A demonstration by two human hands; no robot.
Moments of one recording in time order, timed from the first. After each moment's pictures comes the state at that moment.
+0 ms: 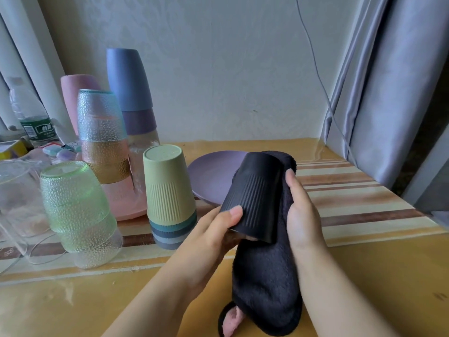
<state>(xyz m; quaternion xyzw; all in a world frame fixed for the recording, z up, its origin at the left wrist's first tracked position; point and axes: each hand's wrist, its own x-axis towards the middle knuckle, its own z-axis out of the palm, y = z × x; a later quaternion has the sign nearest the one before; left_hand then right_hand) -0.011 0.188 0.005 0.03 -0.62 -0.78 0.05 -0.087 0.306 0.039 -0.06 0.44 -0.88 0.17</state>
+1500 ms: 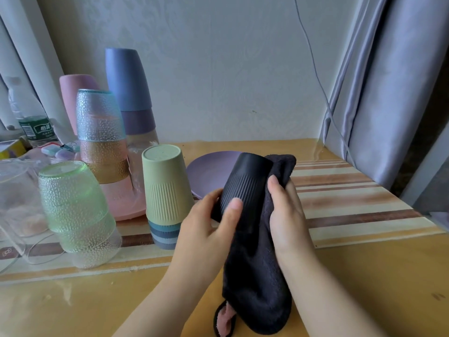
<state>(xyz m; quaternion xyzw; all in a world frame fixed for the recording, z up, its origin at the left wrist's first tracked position) -0.011 0.194 0.010 0.08 -0.79 -0.54 0.29 -0.082 0.299 0.028 -0.14 0.60 -0.79 0.04</state>
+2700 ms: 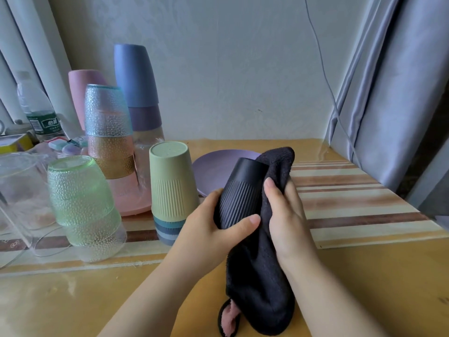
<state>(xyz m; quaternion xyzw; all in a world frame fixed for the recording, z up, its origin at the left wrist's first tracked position) -0.007 0.183 0.017 0.08 -0.82 -0.54 0.18 -0.080 0.295 0.022 -0.20 0.61 -0.77 0.02</state>
